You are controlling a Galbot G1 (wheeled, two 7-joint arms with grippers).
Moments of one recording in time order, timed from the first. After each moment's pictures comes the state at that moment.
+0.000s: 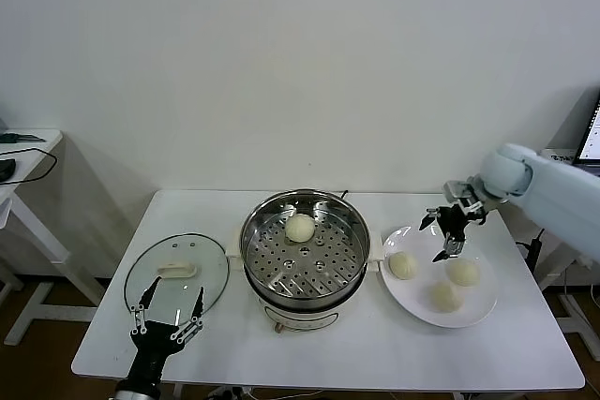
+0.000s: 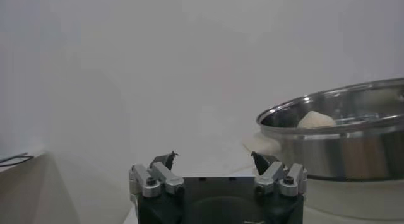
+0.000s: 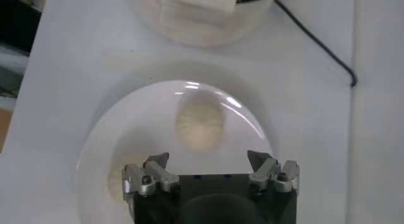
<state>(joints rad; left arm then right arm) 1.80 -1.30 -0.58 -2.12 0.04 -0.19 -0.05 0.27 0.69 -1.13 1.15 0.23 -0.08 -1.10</state>
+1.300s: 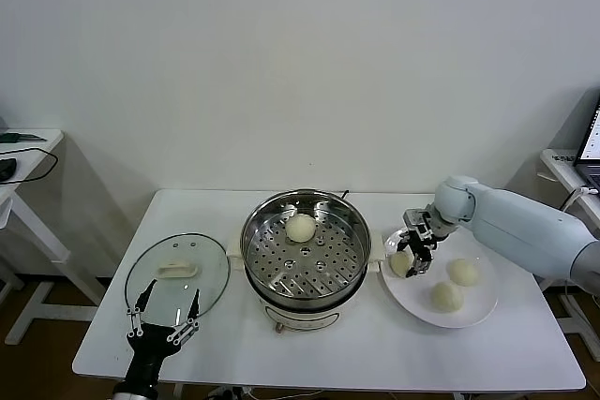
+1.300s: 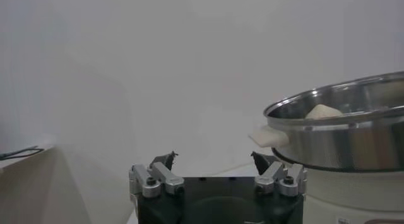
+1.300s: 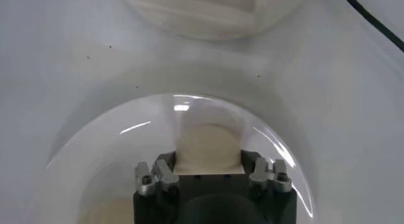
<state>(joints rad) 1.80 -1.31 -0.59 -2.10 0.04 -0.20 -0.06 0.23 0.82 -1.12 1.08 0.14 -0.09 -1.08</state>
